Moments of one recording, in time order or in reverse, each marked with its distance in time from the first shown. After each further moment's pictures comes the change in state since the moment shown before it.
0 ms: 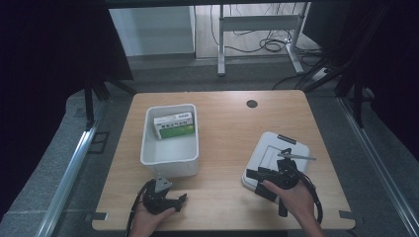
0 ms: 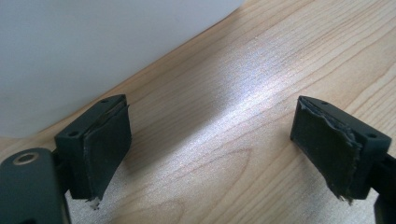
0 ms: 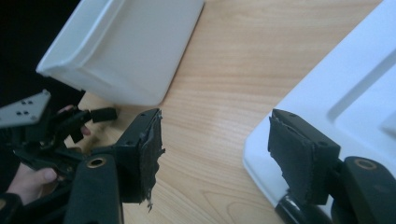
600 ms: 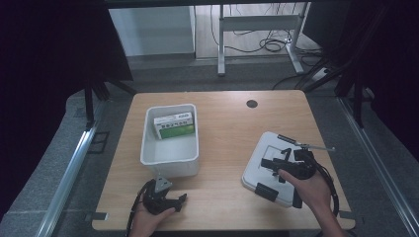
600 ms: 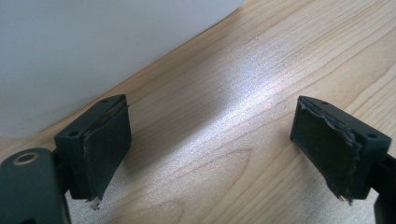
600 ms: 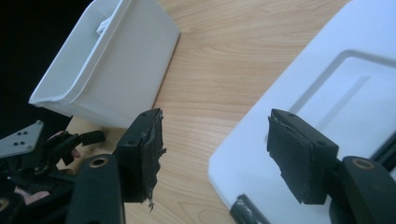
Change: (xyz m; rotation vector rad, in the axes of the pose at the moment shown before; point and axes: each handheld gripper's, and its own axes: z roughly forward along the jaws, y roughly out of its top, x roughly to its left) left arm 0.000 0.000 0.000 0.000 -0.001 -0.001; right arm -0.015 0.028 -0.032 -0.036 -0.064 0.030
